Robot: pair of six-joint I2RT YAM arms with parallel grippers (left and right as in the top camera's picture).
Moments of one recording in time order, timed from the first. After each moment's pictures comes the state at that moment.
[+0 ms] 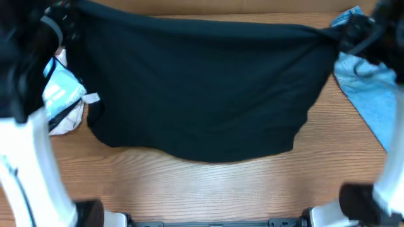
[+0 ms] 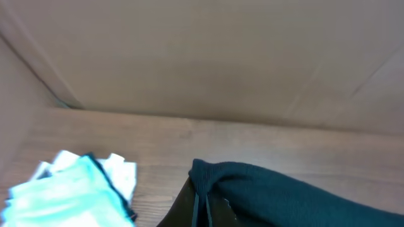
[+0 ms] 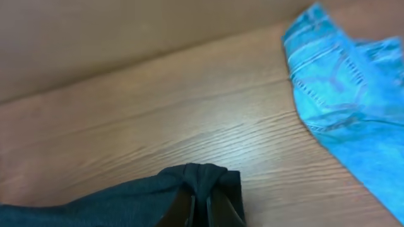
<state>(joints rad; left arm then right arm) 0.06 1.66 2.35 -1.19 0.02 -0.08 -0.03 1.73 2.35 -1.45 -0.04 0.25</state>
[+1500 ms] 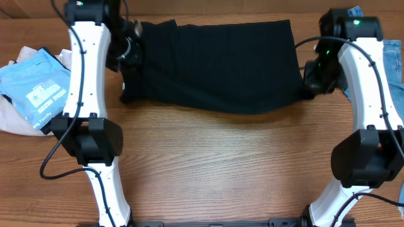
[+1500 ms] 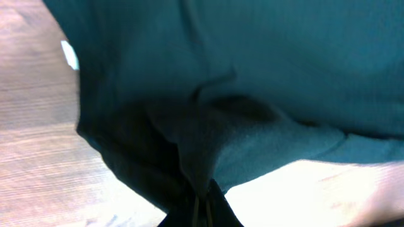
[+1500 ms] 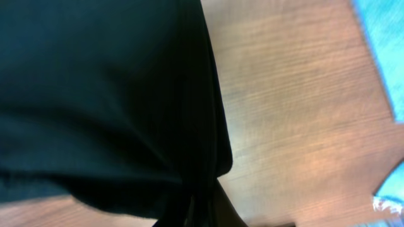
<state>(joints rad) -0.03 2.24 2.40 -1.68 0.23 -0.02 -0.04 1.96 1.89 -1.58 0.10 0.20</state>
